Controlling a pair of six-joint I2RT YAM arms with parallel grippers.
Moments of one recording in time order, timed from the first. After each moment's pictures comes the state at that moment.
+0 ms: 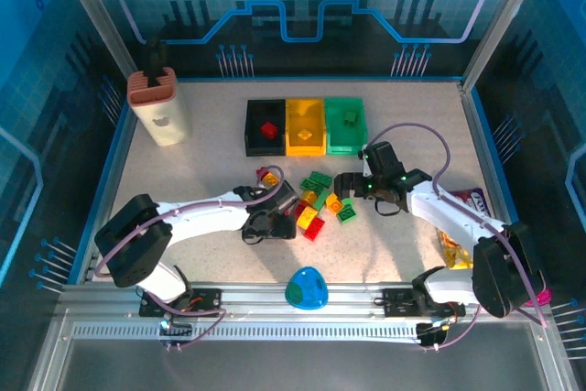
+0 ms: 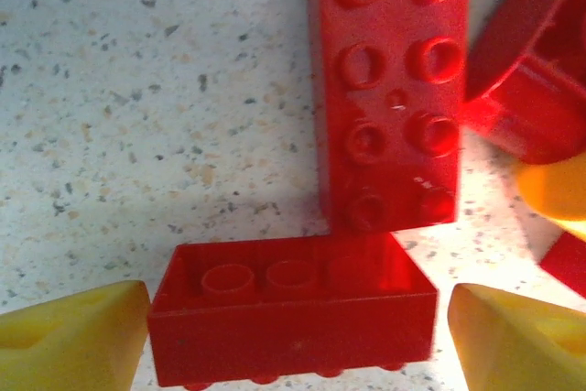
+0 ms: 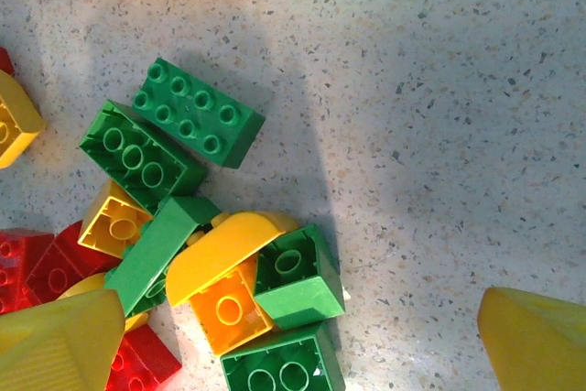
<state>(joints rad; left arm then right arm) -0.86 1.56 0.87 -0.67 -0.07 -0.90 0.44 1.30 0.79 -0.46 -0.06 0.42</state>
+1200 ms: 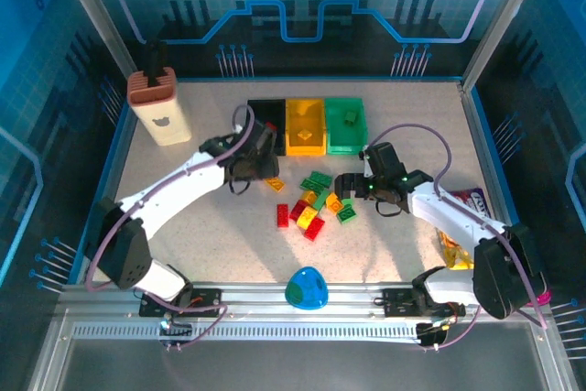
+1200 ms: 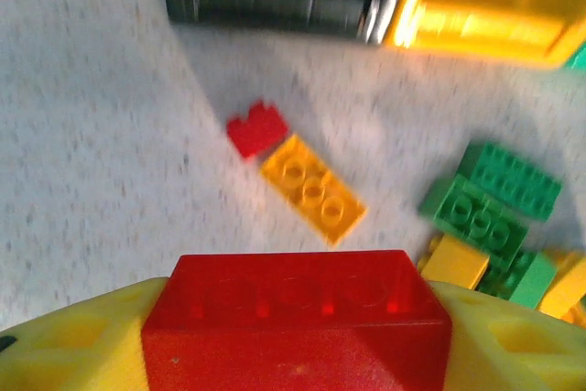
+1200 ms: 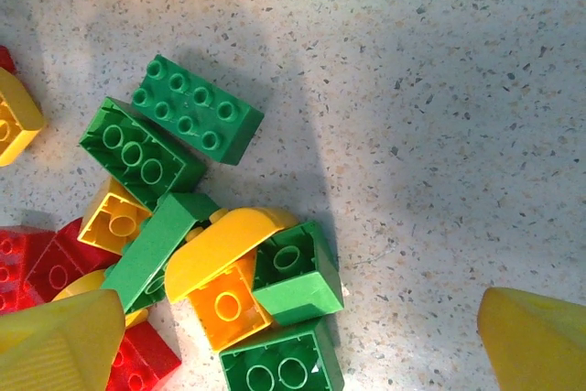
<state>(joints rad) -0.54 1.54 1.26 -0.80 -0.17 -0.70 0.43 1.28 0.77 -0.46 -0.07 0.41</state>
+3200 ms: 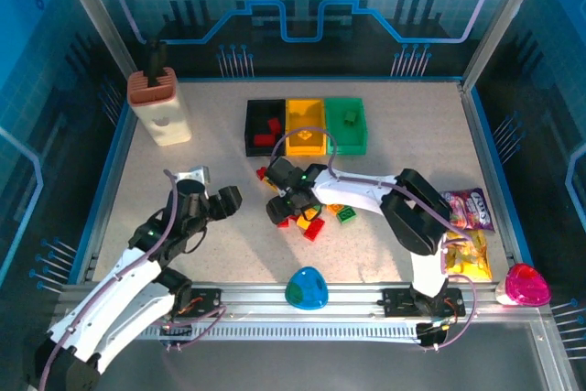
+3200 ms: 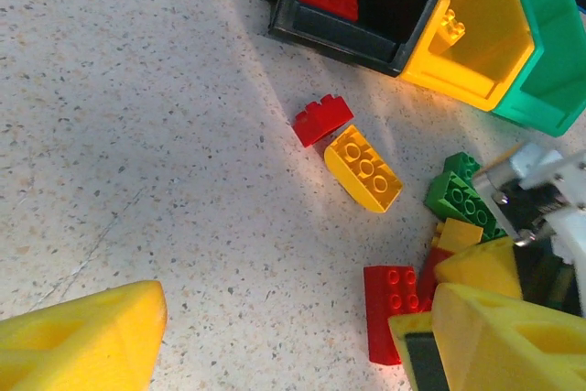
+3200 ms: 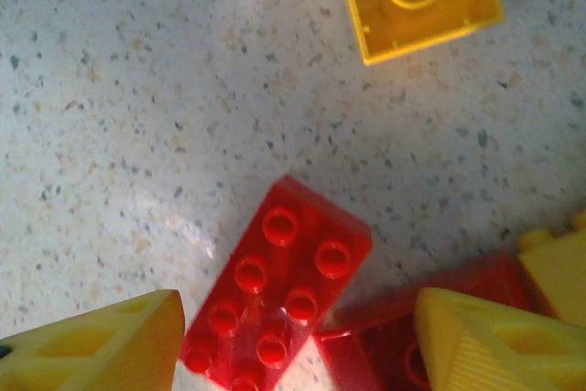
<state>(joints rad) -0.41 0.66 0.49 -0.47 -0.08 -0.69 0.93 1.92 1.32 -0.62 0.00 0.41</state>
